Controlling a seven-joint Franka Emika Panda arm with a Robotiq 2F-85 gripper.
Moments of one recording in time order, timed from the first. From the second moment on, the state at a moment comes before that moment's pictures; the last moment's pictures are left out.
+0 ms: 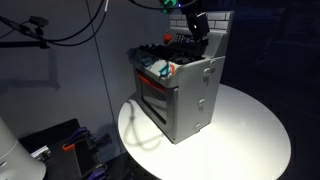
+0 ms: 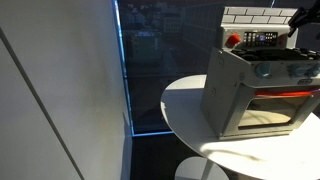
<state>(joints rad) -0.11 0.04 -0.06 -1.96 -0.18 2.34 0.58</state>
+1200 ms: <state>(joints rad) -0.10 0.09 -0.07 -1.91 -0.15 2.34 0.58</state>
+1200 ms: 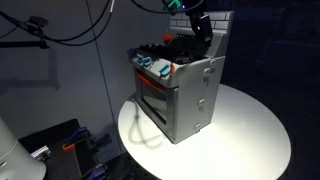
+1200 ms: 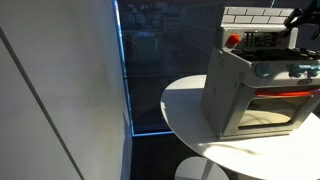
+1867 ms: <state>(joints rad) -0.10 0.11 -0.08 -1.89 -0.15 2.34 0.58</state>
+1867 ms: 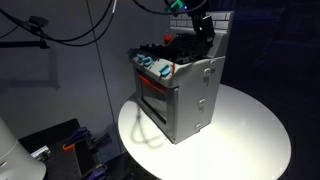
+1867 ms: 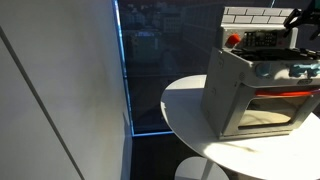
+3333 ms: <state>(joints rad) -0.09 0.10 -0.09 -1.88 -0.13 2.26 0.50</state>
